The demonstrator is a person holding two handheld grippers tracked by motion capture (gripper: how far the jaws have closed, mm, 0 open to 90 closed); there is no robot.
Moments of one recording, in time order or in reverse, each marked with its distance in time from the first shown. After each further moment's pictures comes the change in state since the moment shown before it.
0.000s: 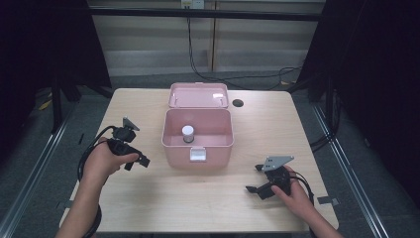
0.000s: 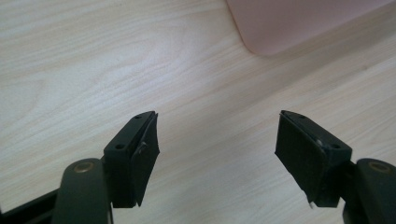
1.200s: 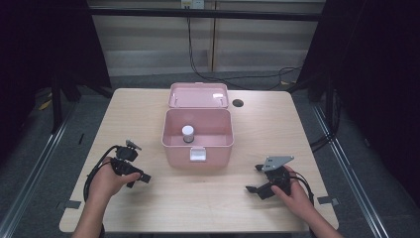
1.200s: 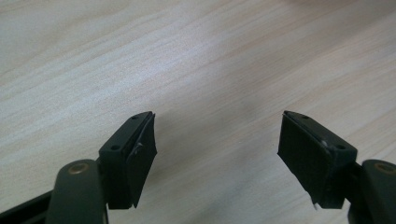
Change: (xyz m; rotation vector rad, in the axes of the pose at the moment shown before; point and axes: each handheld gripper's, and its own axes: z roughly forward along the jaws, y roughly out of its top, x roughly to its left) left arm 0.009 -0.037 0.051 -0.022 0.005 0.048; right arm 0.000 0.000 0.000 0.000 0.000 0.000
